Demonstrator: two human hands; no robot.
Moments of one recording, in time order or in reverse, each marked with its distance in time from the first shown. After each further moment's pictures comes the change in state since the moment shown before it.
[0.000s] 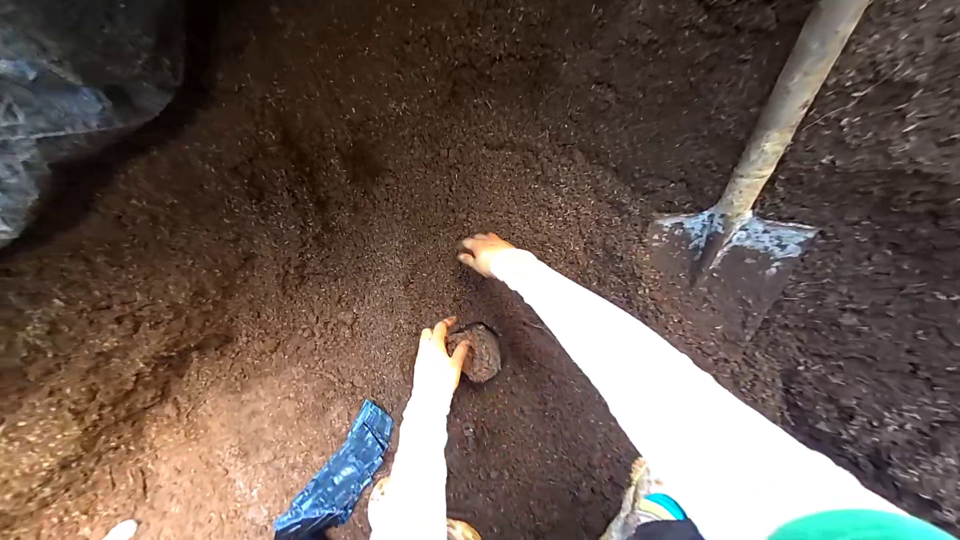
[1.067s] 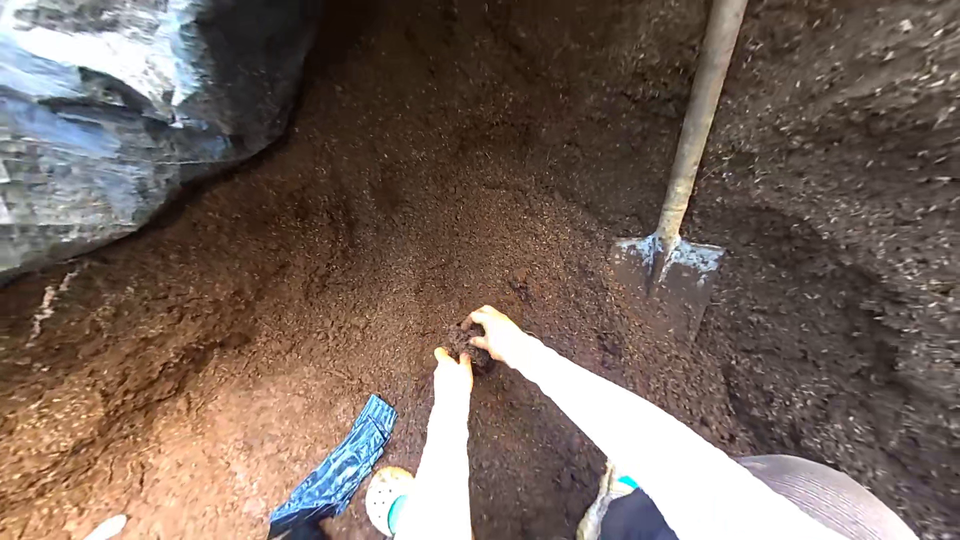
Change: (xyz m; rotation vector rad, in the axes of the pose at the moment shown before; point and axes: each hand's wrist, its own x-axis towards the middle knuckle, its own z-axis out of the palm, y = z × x) left_hand -0.064 0.017 0.019 -0.239 0.038 -0.393; right_hand -0.167 -0.070 0.049 0.205 -0.038 0.017
